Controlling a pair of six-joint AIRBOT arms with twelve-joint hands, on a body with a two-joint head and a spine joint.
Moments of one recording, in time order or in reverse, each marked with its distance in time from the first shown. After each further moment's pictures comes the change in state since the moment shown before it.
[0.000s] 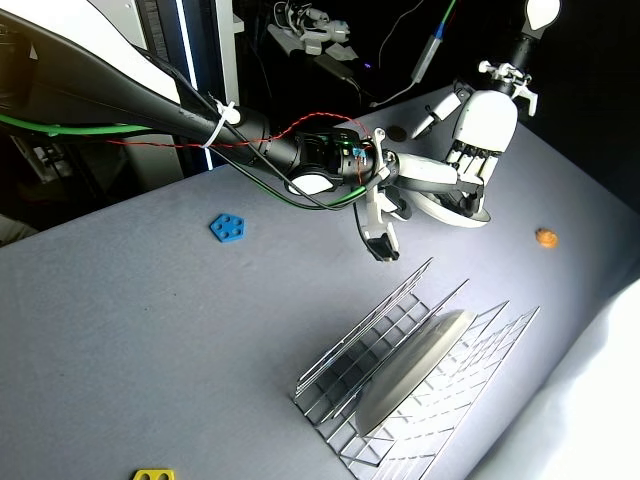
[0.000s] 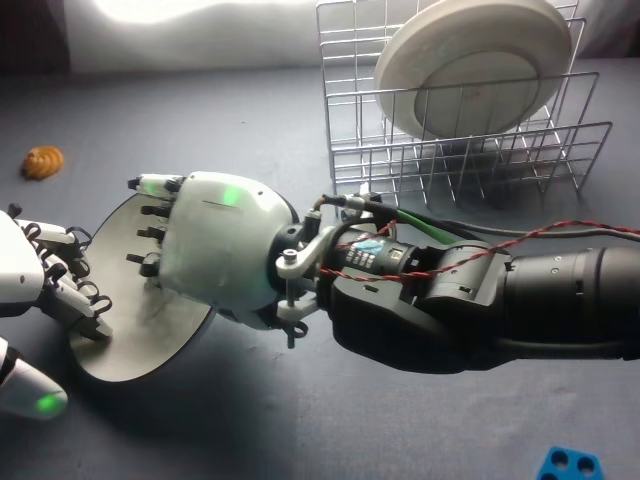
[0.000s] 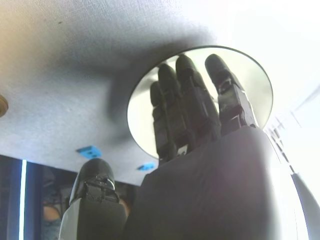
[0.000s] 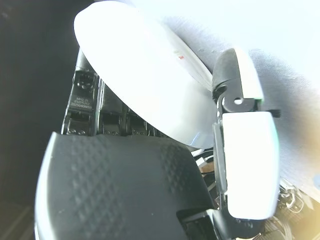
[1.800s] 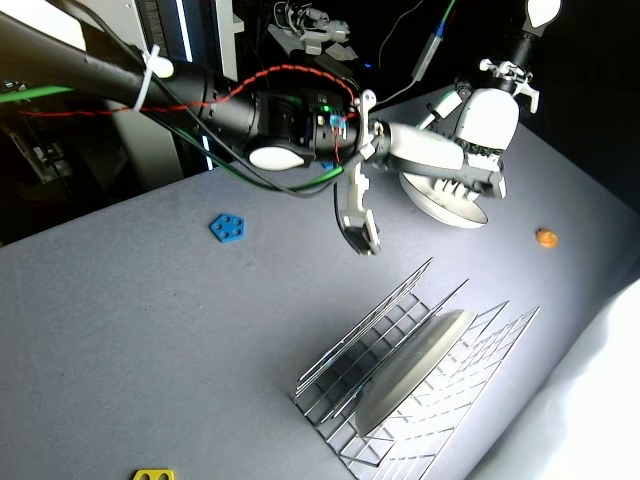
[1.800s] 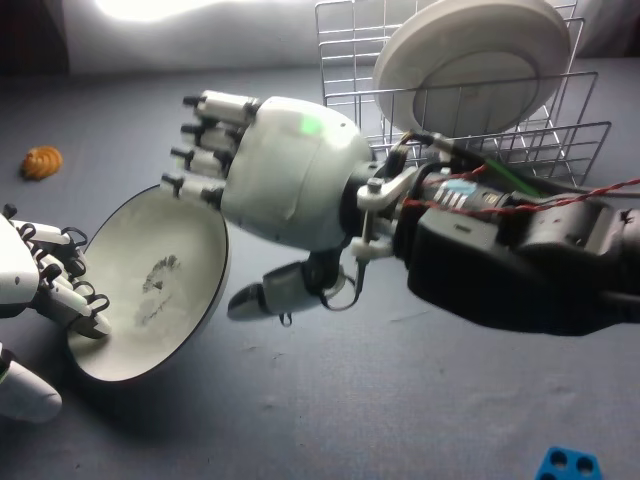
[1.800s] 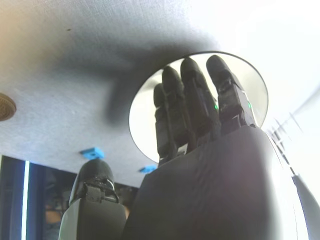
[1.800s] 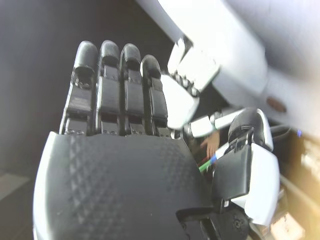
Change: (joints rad) left arm 0.001 0.013 -0.006 0.005 0.000 0.000; right arm 0.042 0.209 -0.175 0.102 -0.009 -0.001
